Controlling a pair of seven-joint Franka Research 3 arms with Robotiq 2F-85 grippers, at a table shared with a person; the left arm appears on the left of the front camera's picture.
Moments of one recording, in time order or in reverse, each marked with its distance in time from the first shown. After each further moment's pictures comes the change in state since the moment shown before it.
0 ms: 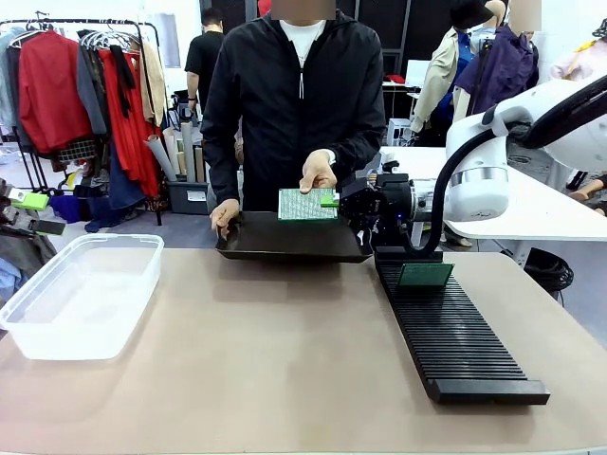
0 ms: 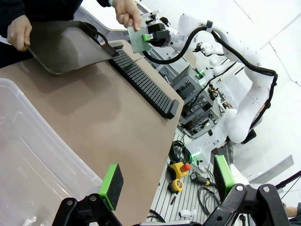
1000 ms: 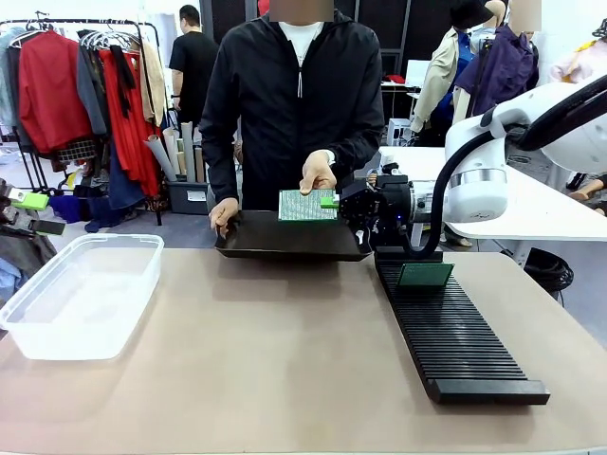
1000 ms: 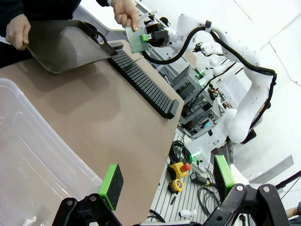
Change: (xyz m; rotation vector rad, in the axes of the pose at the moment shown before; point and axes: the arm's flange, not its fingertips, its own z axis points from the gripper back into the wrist) left arm 0.000 0.000 0.000 0.000 0.000 0.000; right arm 0.001 -0.004 0.000 -0.001 -0.001 -0.017
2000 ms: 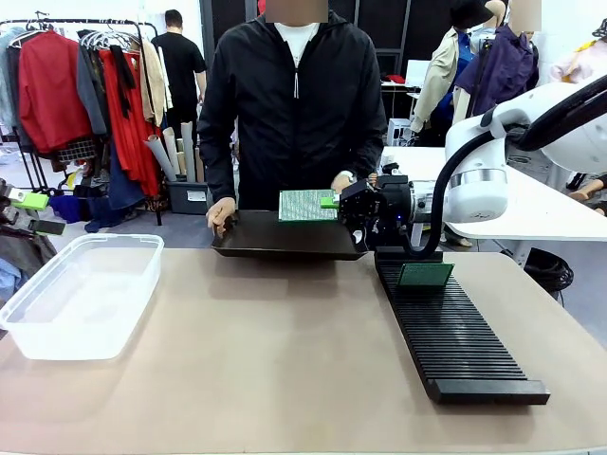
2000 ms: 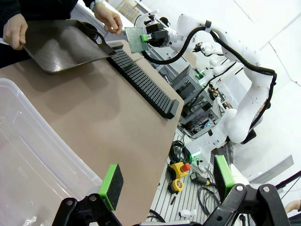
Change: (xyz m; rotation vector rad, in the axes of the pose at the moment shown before) left arm 0.000 0.000 0.000 0.000 0.000 0.000; right arm 0.000 0.000 0.000 -0.001 0.000 0.000
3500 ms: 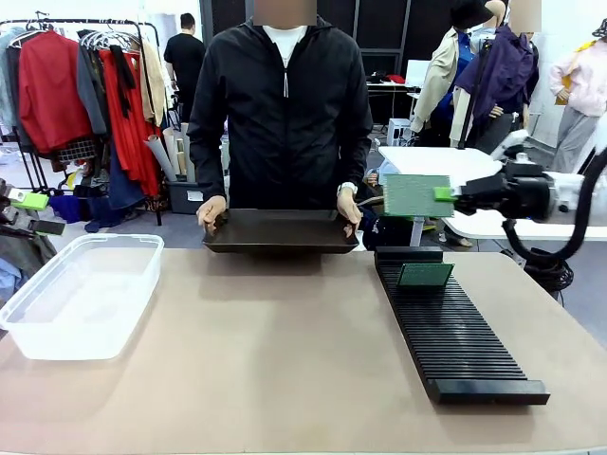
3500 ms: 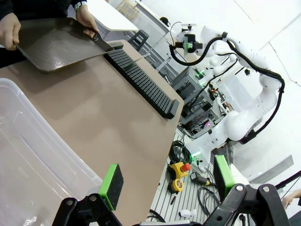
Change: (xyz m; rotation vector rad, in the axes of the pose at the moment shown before) left arm 0.000 0.000 0.000 0.000 0.000 0.000; right arm -0.066 0.080 0.205 0.091 -0.018 0.262
